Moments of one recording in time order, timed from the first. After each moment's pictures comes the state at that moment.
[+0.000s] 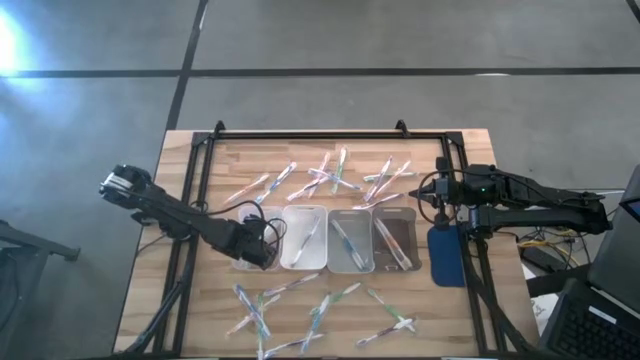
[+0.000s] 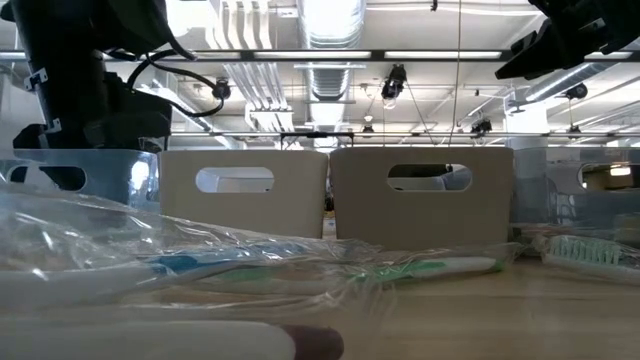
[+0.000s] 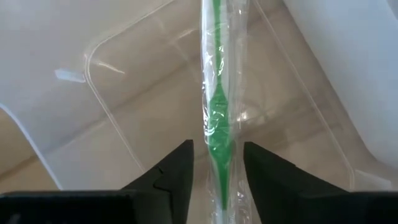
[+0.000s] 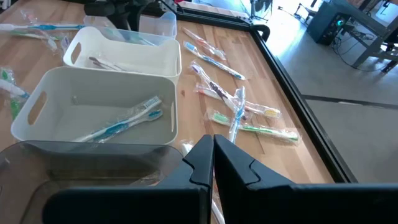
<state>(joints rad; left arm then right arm) -0.37 1.44 0.77 -0.75 -0.29 -1.39 -0.12 0.46 0.57 -0.54 0.05 -0.18</state>
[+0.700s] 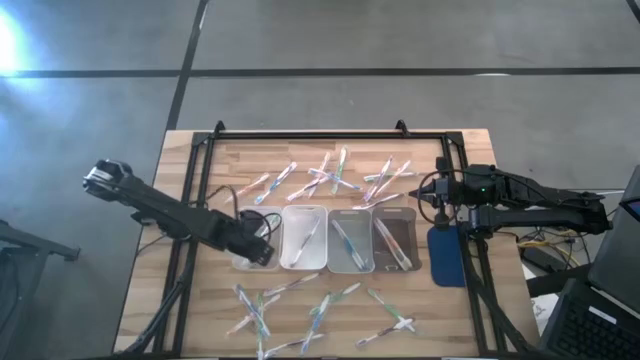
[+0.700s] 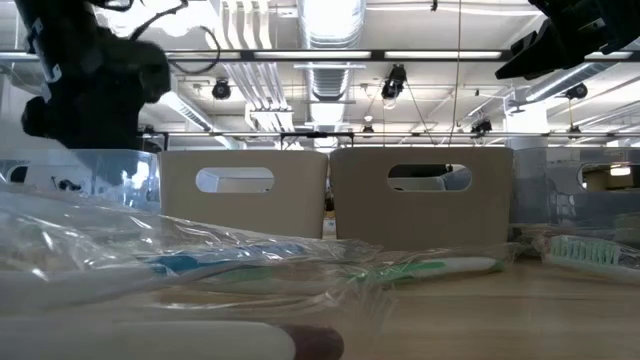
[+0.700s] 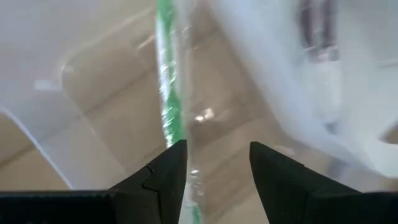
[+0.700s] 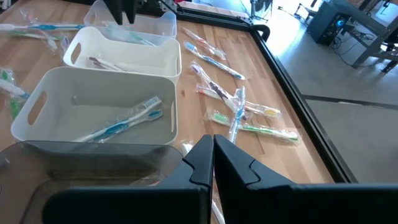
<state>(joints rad) -0.37 1.24 0.77 -0.73 -0.26 -1.33 -0.13 0.46 0.57 -0.54 0.05 -0.18</state>
